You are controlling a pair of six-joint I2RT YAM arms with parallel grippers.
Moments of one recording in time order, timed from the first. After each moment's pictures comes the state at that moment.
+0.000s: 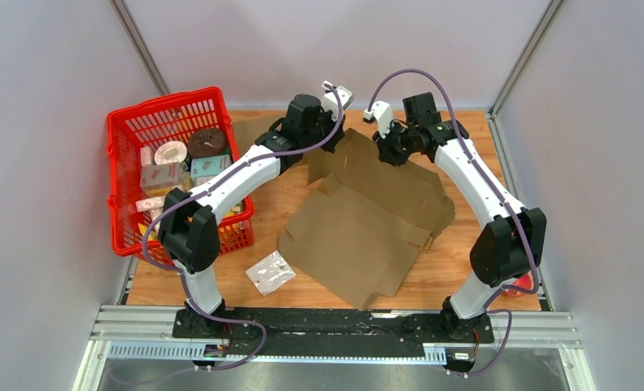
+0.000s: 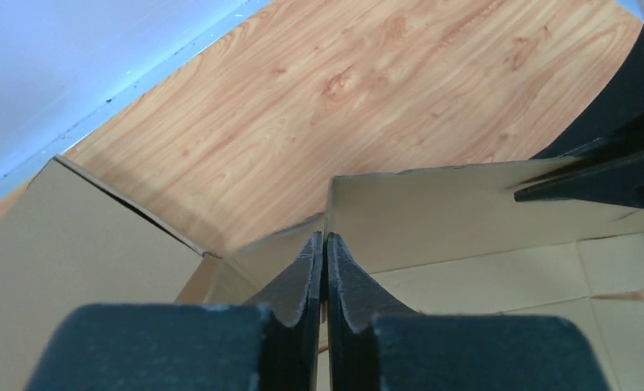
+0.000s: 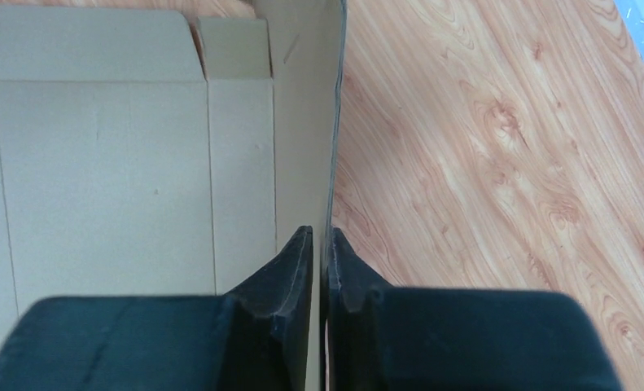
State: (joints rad) left arm -0.62 1.81 1.61 -0.20 0.17 0.06; right arm 0.32 1.66 1.59 -0.78 -0.37 -0.56
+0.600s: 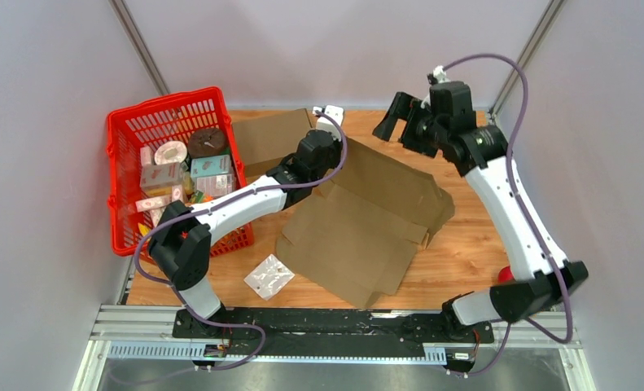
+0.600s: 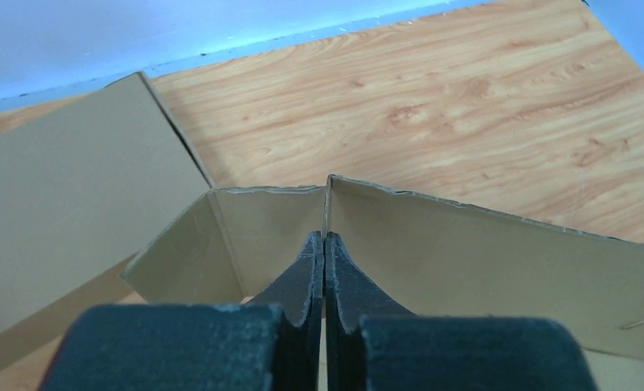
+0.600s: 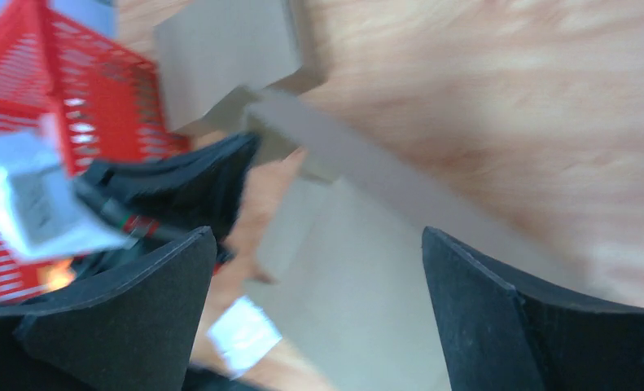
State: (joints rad) left arm -0.77 1.68 1.30 0.11 -0.36 -0.16; right arm 0.35 1.49 1.78 -0.89 -0.04 0.48
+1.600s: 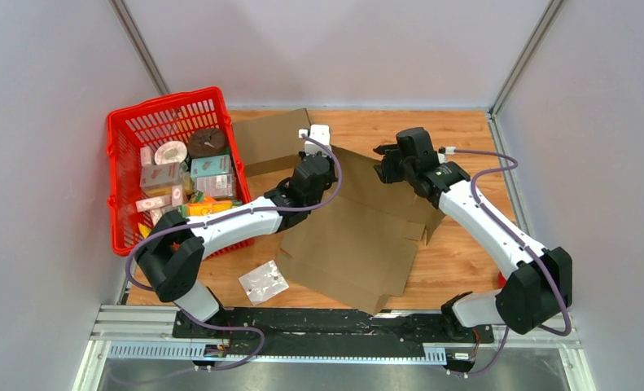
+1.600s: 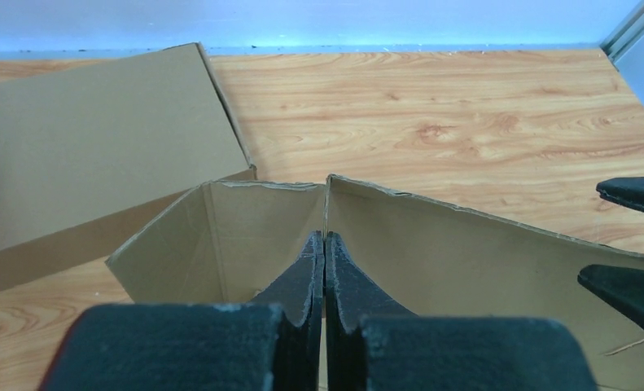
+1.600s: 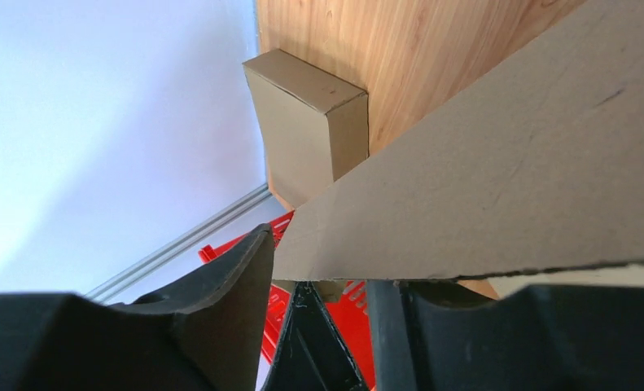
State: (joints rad) left arm -0.86 1.58 1.08 0.30 -0.63 -0.27; right arm 0.47 1.37 1.19 -0.52 0.21 1.79
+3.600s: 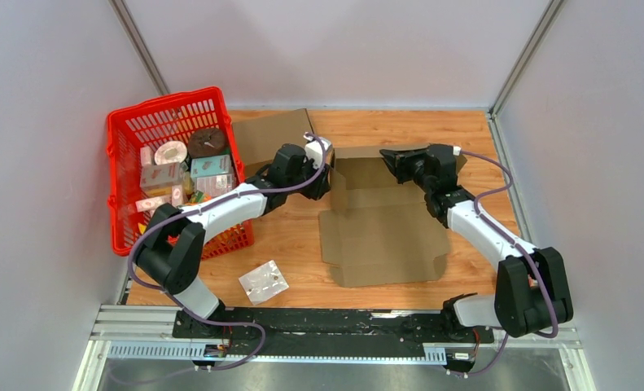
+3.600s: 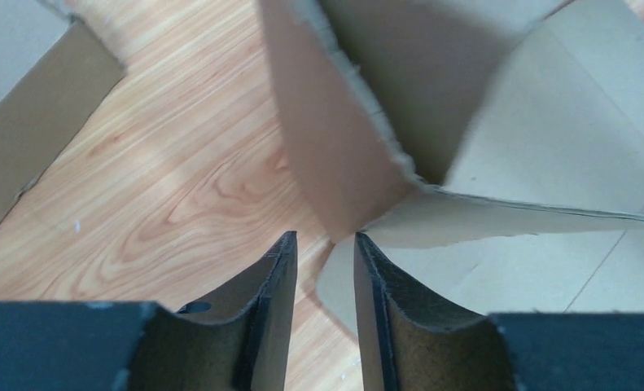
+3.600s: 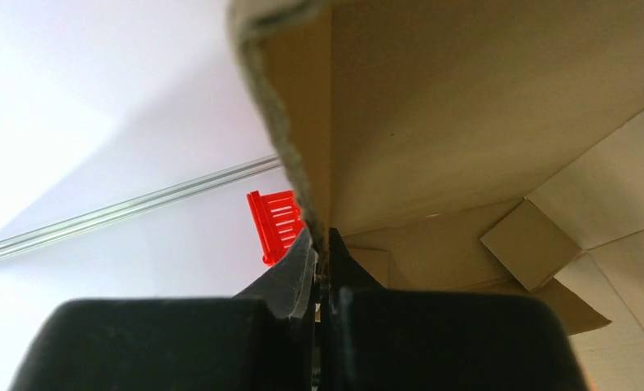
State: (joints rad) left arm -0.60 1.62 1.05 -0.02 0.19 -0.09; right arm 0.28 1.33 0.82 0.19 -0.10 1.63
